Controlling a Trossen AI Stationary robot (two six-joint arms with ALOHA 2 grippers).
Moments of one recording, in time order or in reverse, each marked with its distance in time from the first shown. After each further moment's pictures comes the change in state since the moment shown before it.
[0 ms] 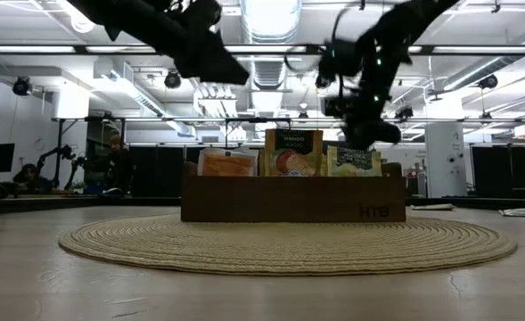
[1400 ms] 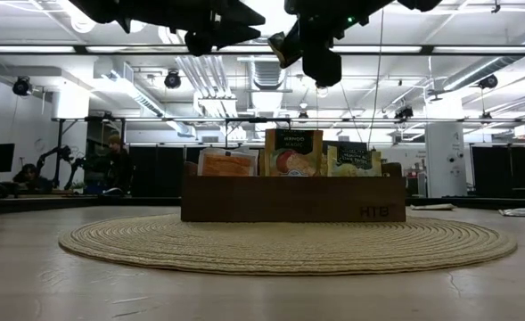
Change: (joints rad) left arm -0.002 0.002 0.011 0.354 0.024 -0.108; right arm 0.554 -0.040 -0.077 1.068 0.744 -0.762
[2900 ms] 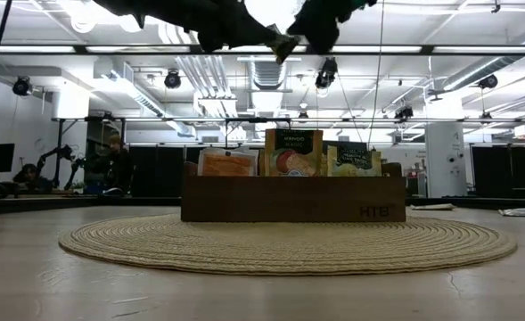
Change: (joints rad) left arm 0.006 0.092 0.126 -0.146 -0.036 0.158; right arm 0.019 -0.100 0.000 -0.031 -0.011 0.423
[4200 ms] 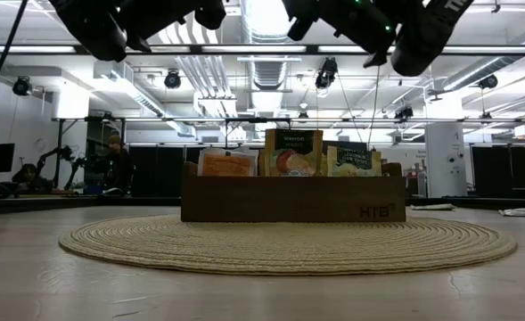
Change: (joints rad) left arm -0.053 0.061 -0.281 1.013 0.382 -0.132; right arm -0.283 0.214 -0.172 1.023 -1.298 1.193
